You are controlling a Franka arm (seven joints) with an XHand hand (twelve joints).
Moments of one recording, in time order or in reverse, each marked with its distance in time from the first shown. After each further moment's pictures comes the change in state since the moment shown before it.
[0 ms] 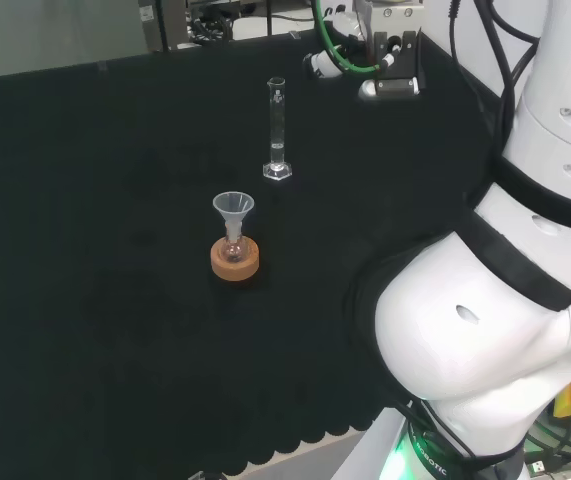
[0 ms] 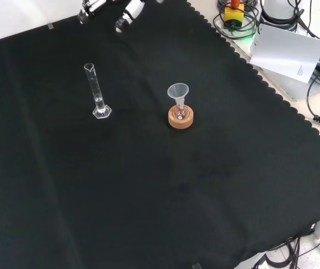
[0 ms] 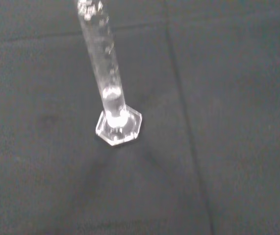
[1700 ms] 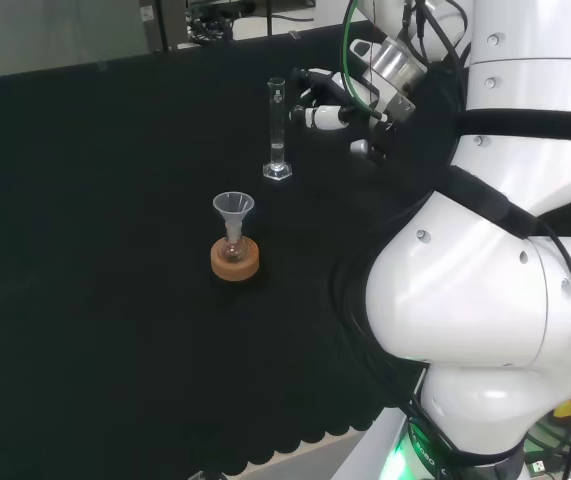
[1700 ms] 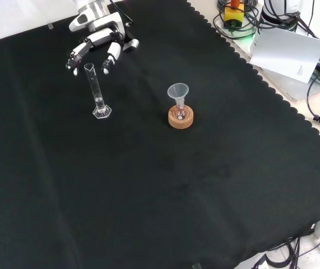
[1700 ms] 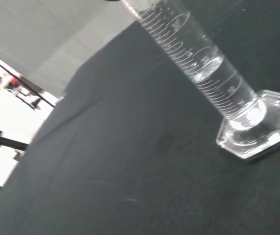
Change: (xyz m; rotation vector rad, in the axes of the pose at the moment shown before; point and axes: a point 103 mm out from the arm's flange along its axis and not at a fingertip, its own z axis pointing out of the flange) arm -0.011 0.111 0.143 -0.089 0.649 -0.372
